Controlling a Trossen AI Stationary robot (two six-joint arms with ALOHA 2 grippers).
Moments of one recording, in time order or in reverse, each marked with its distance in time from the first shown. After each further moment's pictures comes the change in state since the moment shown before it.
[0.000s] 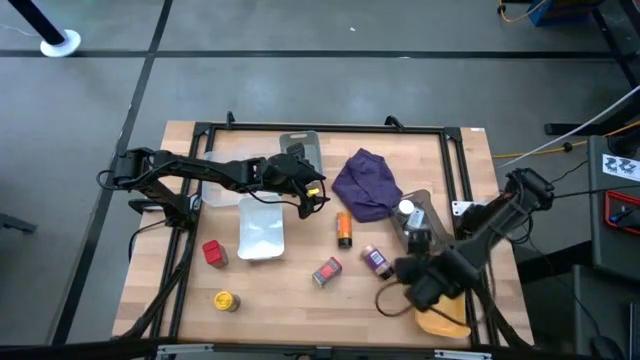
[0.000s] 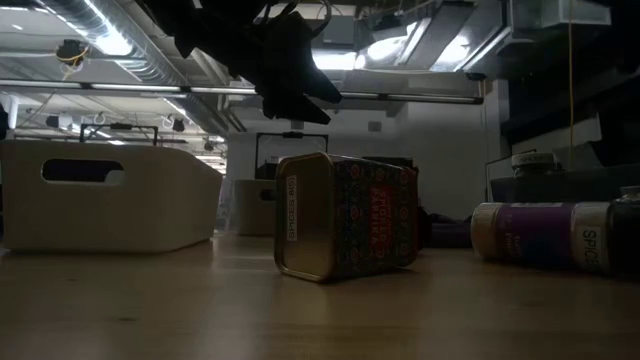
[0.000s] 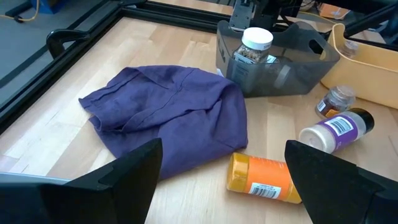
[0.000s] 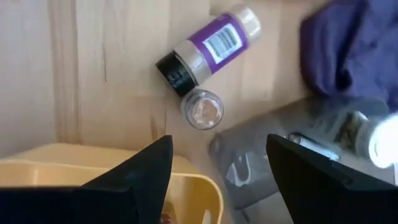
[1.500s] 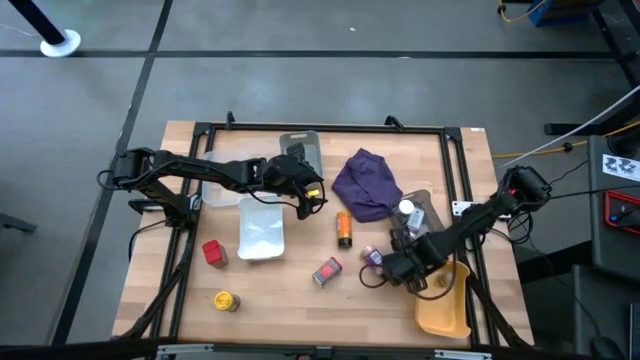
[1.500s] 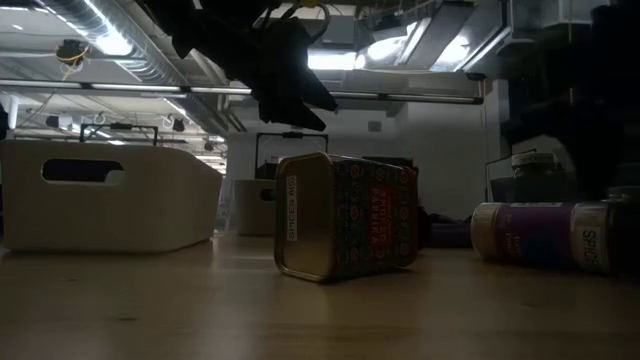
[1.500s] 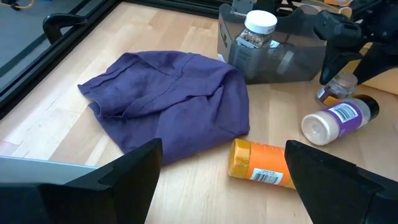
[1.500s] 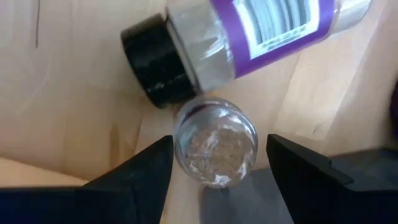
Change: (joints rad) left arm 0.000 0.000 0.000 -0.048 0.000 -0.001; right arm -0.192 0.000 -0.409 0.462 -0.142 -0.372
